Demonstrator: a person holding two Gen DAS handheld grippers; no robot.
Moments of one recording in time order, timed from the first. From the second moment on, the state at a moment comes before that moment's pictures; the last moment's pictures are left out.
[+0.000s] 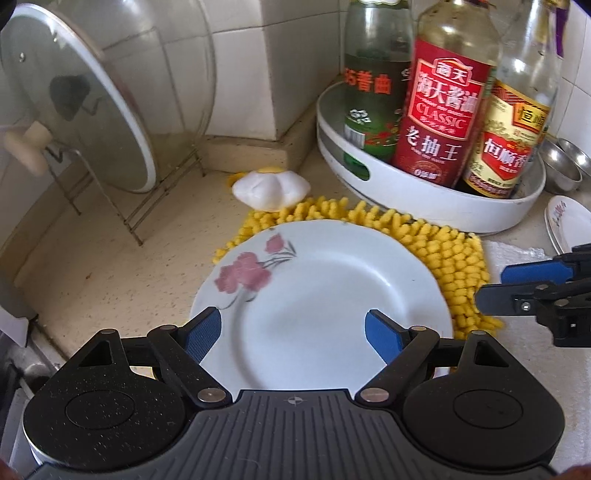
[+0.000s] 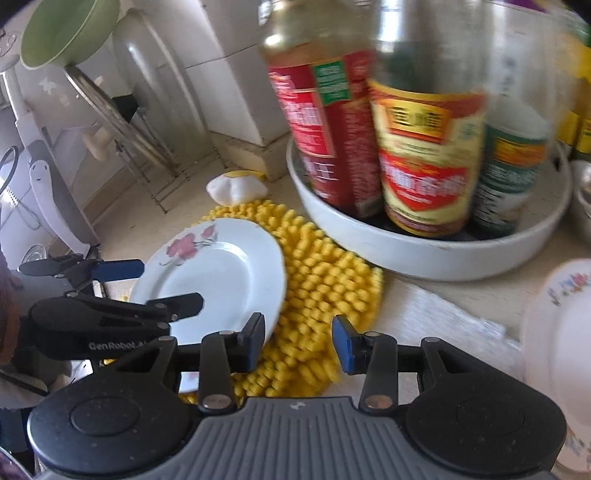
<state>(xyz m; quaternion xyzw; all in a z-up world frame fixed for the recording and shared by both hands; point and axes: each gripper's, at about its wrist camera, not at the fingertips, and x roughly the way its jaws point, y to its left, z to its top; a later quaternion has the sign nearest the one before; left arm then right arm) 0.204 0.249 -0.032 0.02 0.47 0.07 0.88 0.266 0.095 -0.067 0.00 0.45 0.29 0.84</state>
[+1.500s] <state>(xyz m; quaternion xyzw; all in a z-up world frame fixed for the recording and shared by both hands) 0.216 0.287 -0.048 -0.02 0.48 0.05 0.88 0.291 0.144 -0.100 0.02 0.49 0.31 0.81</state>
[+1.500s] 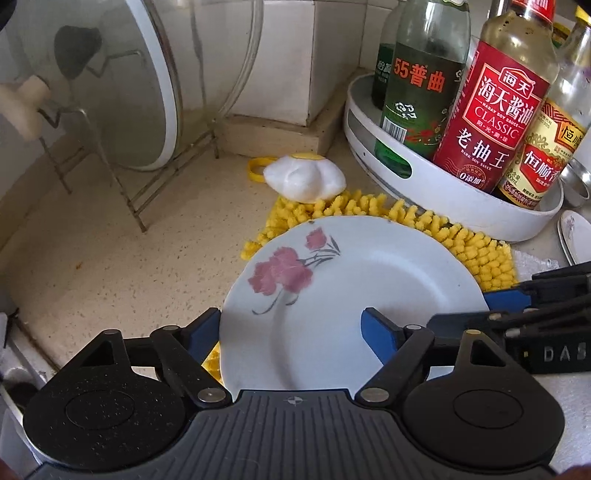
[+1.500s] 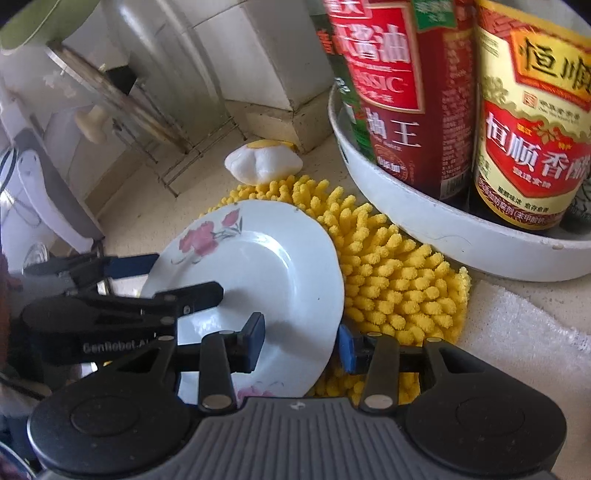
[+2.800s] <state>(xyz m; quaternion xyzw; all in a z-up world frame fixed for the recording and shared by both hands) 0.195 0.240 -0.037 0.03 0.47 0.00 0.88 0.248 0.086 -0.096 0.06 0.50 0.28 0.82</state>
